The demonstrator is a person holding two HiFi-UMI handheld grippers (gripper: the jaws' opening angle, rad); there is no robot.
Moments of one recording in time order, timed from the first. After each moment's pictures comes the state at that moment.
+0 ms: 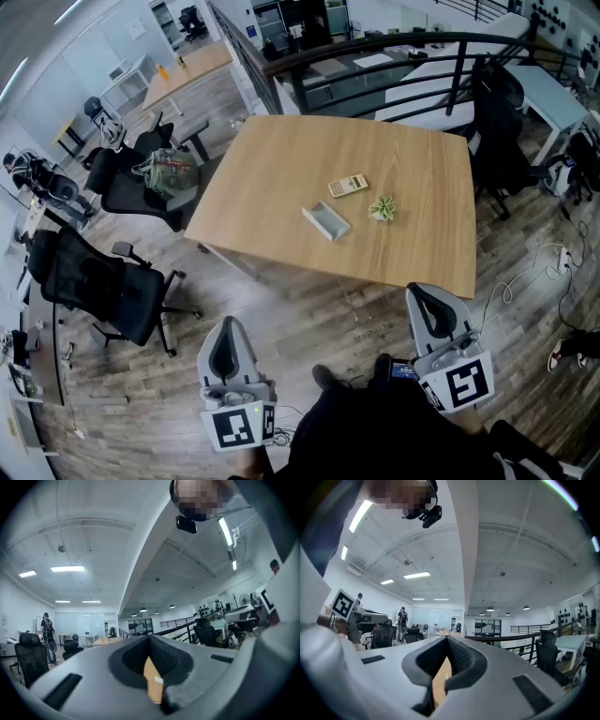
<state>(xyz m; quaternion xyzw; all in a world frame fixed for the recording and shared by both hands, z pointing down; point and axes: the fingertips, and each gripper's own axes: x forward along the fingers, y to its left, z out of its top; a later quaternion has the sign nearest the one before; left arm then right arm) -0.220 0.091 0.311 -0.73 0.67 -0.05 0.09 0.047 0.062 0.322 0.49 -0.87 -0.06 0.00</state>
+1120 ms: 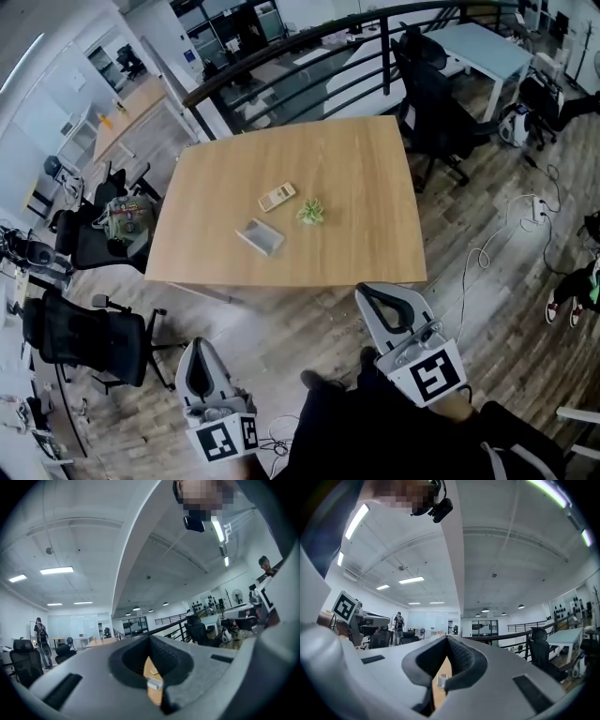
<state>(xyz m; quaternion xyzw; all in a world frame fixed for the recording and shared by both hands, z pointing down) -0.093 0.084 0.314 -0.75 0.65 -0.07 0.09 0.163 0.071 0.334 0.50 -0.87 -0.04 -0.01</state>
